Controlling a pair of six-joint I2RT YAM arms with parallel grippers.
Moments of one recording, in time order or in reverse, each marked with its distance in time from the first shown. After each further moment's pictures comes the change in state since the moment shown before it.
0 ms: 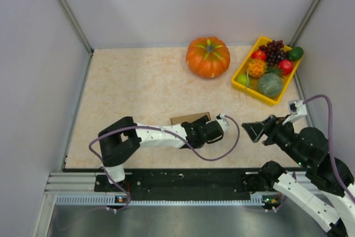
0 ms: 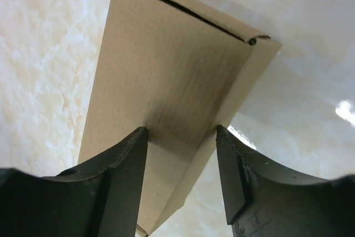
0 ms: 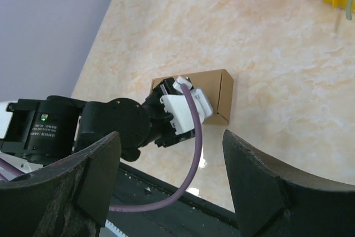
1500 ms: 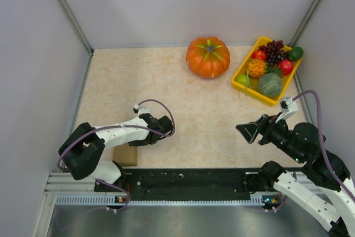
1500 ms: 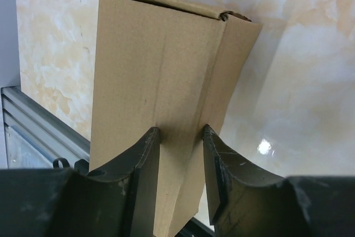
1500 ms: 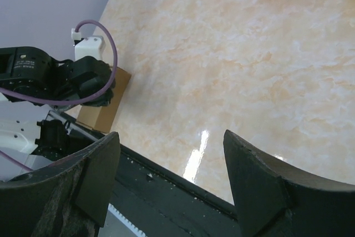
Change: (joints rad) left arm 0.388 -0.332 -0.344 -0.713 -0.229 -1.150; right arm 0.000 0.057 0.000 0.021 -0.095 -0.037
